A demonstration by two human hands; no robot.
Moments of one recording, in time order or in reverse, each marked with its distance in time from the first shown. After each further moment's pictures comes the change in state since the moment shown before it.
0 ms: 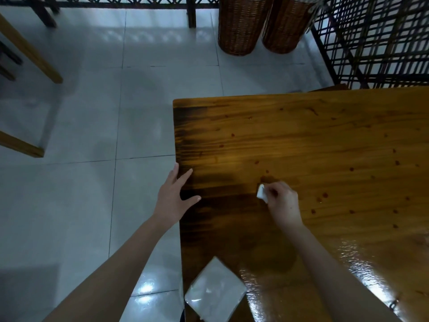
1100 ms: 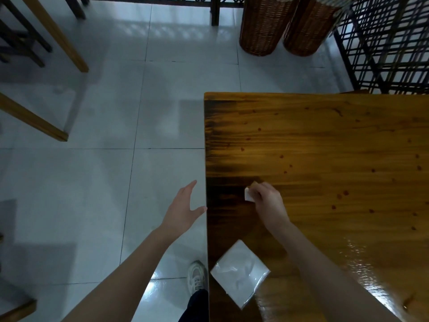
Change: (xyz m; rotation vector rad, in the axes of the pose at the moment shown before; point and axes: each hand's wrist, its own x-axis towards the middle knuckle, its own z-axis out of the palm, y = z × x) left_hand -0.064 -0.047 -0.007 -0.113 -0.069 -0.154; right_hand -0.038 -0.065 0.047 -0.011 -0.222 -0.180
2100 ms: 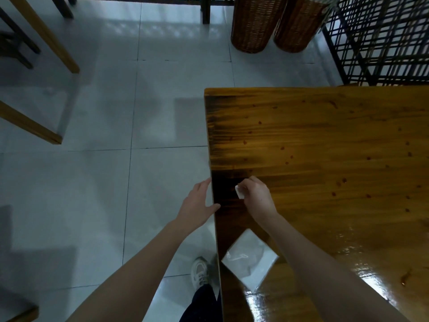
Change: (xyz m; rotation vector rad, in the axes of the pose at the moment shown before) left_hand -0.006 0.013 0.004 0.088 -0.071 0.130; right_hand -0.008 -0.039 0.026 -0.099 -0.013 0.017
